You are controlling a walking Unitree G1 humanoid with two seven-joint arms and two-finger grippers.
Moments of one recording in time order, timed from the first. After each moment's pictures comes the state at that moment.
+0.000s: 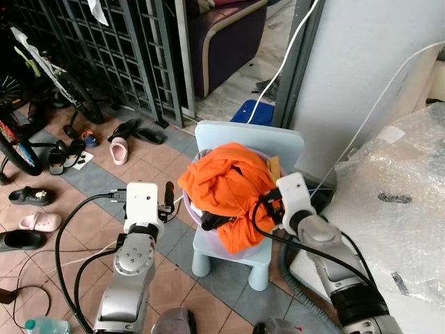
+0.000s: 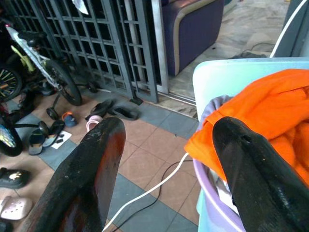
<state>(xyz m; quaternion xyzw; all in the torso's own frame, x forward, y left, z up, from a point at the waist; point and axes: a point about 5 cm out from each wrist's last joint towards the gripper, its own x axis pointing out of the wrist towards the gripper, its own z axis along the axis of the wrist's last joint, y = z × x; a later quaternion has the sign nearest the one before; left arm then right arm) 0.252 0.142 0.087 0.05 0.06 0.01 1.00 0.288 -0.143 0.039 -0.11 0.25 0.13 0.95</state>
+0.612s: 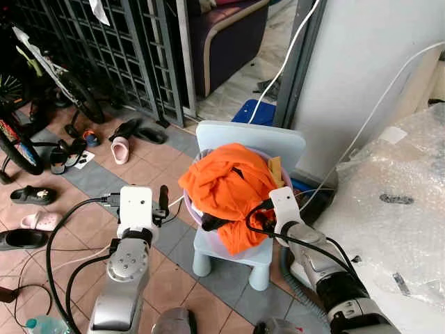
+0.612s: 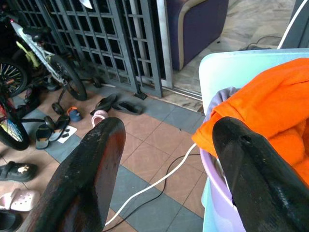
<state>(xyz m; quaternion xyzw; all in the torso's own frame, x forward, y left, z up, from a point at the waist) 0.244 0.147 0.086 0.05 0.07 0.02 1.00 0.292 -0.135 0.015 -0.07 0.31 0.13 0.94</state>
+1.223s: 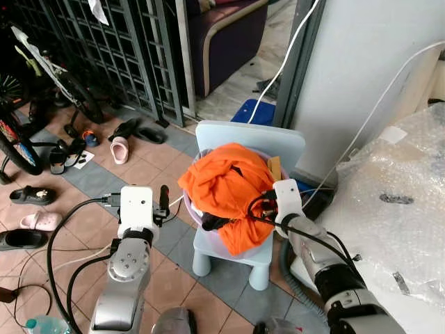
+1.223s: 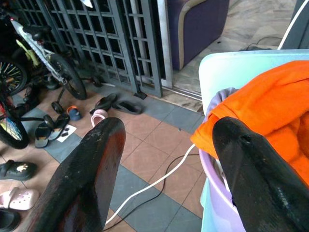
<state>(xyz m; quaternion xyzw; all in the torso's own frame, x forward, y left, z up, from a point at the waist) 0.244 0.146 0.086 0.05 0.07 0.02 1.00 0.309 -0.135 0.030 -0.04 0.27 0.11 0.96</state>
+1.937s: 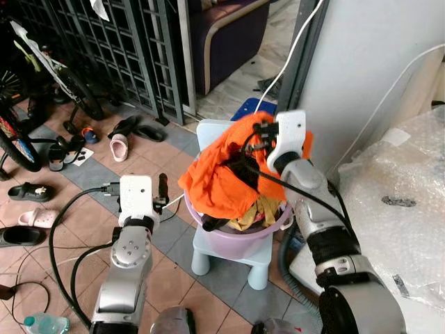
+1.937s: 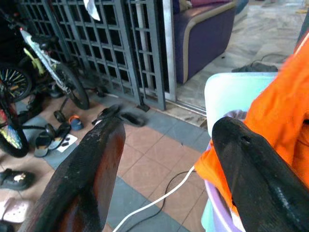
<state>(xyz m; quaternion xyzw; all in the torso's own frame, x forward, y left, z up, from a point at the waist) 0.267 0.144 0.095 0.04 0.04 0.03 1.00 0.365 -0.101 0.181 0.03 -0.07 0.17 0.98</state>
